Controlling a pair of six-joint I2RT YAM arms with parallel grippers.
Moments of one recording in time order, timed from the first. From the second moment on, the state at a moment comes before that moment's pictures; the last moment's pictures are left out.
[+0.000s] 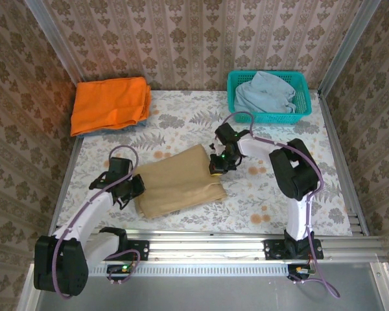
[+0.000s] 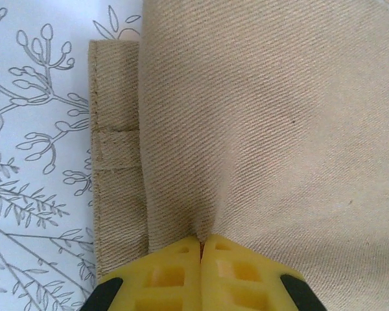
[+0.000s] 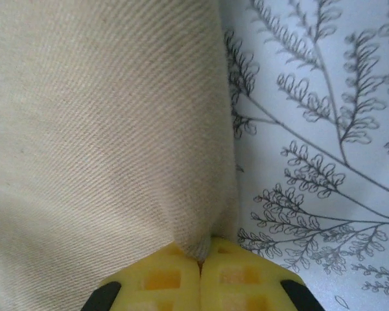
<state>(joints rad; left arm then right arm) -0.21 1.00 0.51 -0.62 0.15 -0.60 0.48 1.98 1.29 -0.66 -0.46 0.39</state>
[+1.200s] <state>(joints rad) -0.56 0.92 0.76 -0.77 -0.05 -0.74 0.58 1.94 1.50 -0.67 -0.32 0.37</state>
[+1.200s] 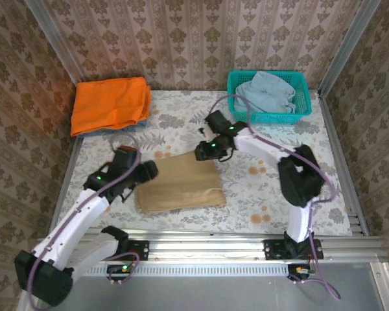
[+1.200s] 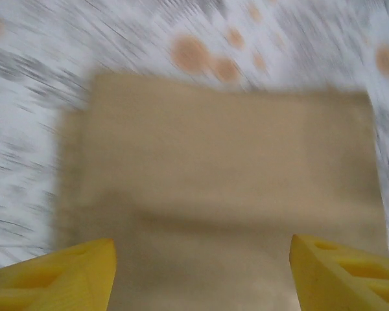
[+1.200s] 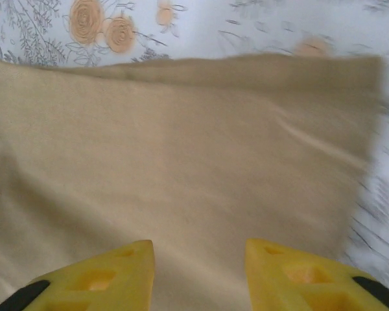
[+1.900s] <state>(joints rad) -0.55 1.44 0.69 -0.28 0.00 -0.78 0.45 1.86 1.18 -0.65 -0.27 0.41</state>
